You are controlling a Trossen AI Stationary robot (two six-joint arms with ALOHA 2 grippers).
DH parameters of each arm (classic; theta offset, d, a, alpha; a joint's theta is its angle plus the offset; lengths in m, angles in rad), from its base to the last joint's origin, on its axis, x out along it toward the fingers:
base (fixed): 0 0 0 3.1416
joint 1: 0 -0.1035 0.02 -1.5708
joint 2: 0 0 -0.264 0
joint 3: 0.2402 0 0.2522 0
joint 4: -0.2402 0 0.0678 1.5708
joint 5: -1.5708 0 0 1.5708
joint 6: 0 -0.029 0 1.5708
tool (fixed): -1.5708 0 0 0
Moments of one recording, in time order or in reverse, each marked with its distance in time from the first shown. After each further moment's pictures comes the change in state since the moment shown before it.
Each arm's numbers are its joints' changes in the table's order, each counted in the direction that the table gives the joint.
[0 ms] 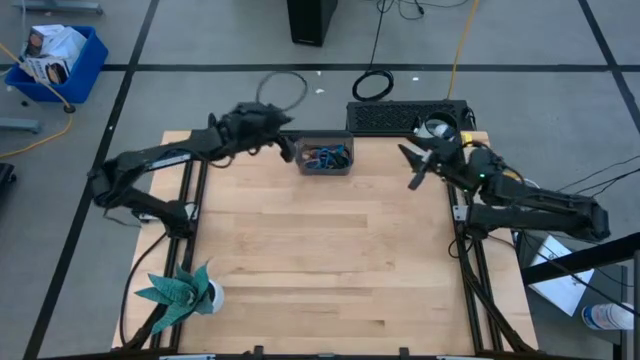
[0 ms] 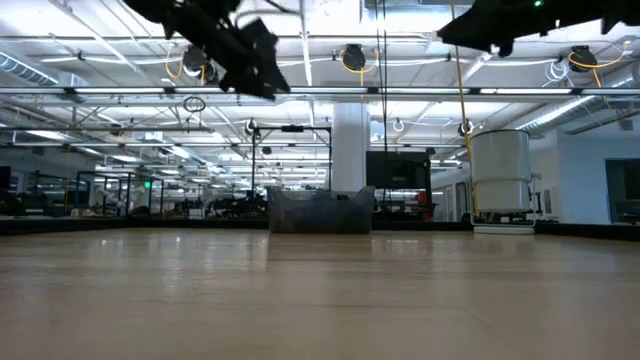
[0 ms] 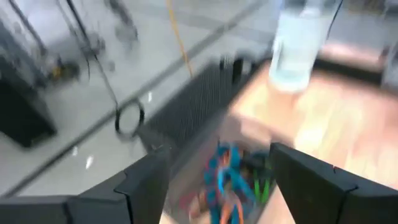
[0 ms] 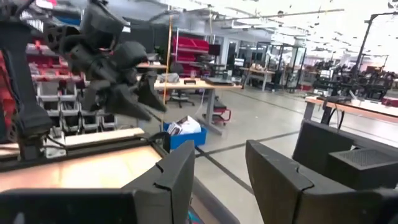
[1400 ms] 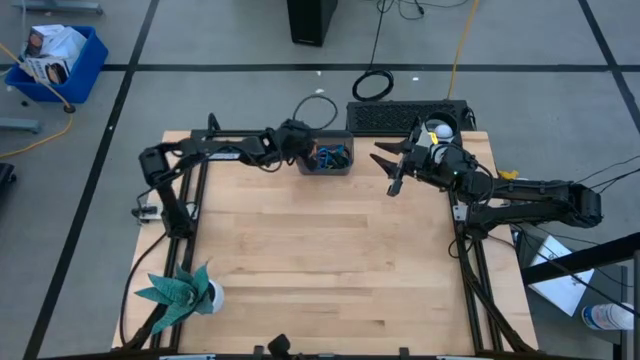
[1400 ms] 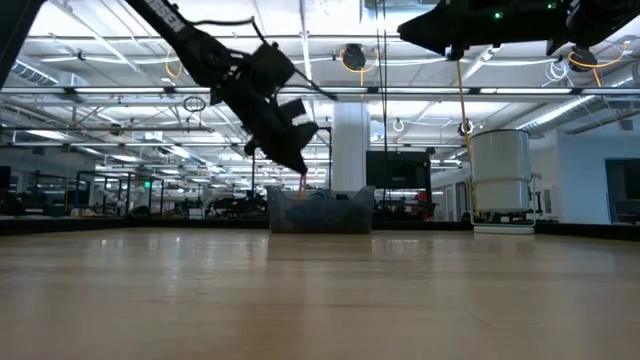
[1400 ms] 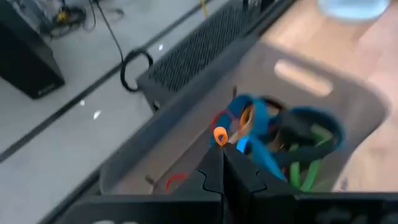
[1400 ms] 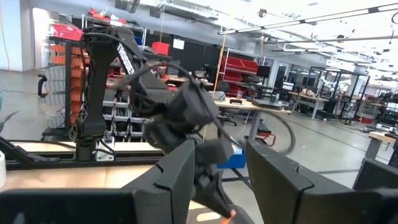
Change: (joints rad) left arm 0.018 -0.387 0.026 0.191 -0.096 0.064; right arm 0.000 -0.289 0.000 0.355 -0.237 0.051
